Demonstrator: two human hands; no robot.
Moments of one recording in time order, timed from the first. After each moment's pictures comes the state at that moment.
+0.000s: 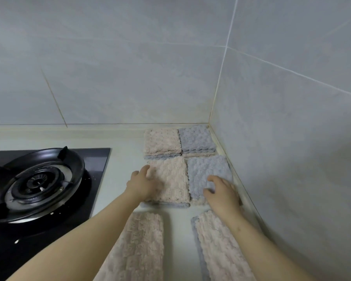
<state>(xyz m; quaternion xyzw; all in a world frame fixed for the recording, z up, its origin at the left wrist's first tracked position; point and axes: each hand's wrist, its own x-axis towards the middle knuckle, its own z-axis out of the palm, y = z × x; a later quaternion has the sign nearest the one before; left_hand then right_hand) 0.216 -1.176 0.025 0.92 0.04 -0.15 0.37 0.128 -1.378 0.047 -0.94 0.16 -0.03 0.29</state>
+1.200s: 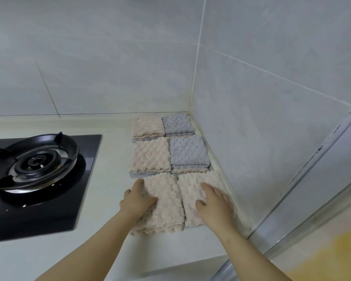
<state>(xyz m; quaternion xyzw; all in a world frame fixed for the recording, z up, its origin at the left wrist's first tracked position) 0.060 -1.183 0.024 0.89 0.08 -0.21 0.40 -0.012 -1.376 0.034 -0.96 0.18 0.00 0.22</state>
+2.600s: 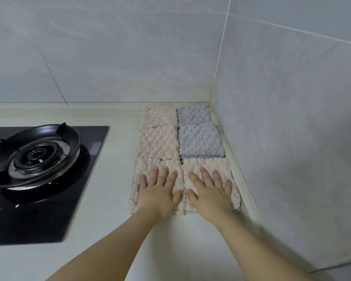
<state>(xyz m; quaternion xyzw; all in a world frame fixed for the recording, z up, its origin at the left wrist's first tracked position) 0.117 -1.239 -0.006 0.98 -0.13 -0.11 0.06 0.093 -1.386 -0.002 -0.99 0.04 0.08 0.11</state>
